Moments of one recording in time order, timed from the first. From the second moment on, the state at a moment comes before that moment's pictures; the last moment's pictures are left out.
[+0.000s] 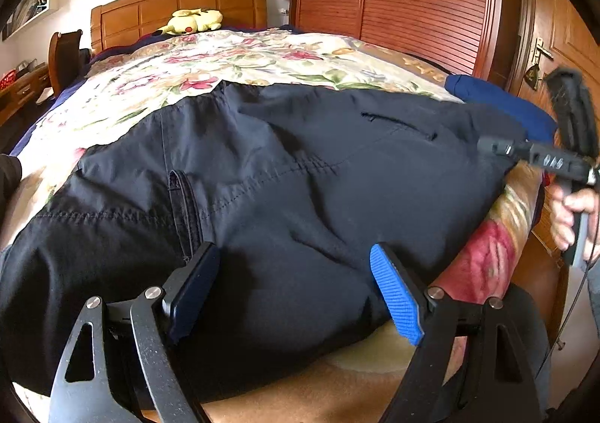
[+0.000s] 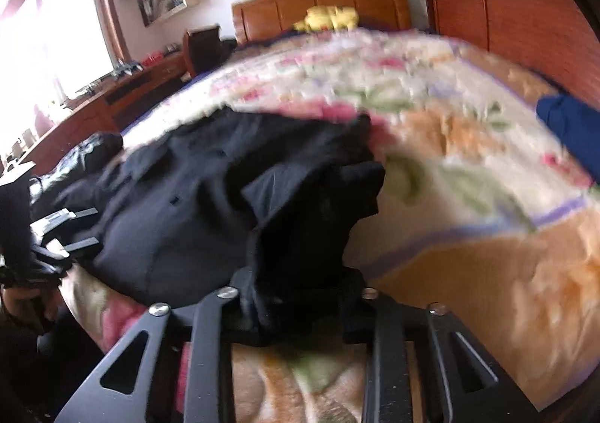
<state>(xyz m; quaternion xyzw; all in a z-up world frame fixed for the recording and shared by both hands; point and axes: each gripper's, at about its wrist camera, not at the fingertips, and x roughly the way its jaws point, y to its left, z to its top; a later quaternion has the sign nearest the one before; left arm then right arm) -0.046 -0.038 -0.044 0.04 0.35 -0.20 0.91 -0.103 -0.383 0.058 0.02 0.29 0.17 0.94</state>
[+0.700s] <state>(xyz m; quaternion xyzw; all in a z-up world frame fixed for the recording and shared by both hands) -0.076 0.066 0.021 -0.01 0.28 -0.12 0.95 -0.107 -0.271 0.158 -0.08 0.16 0.26 0.95</state>
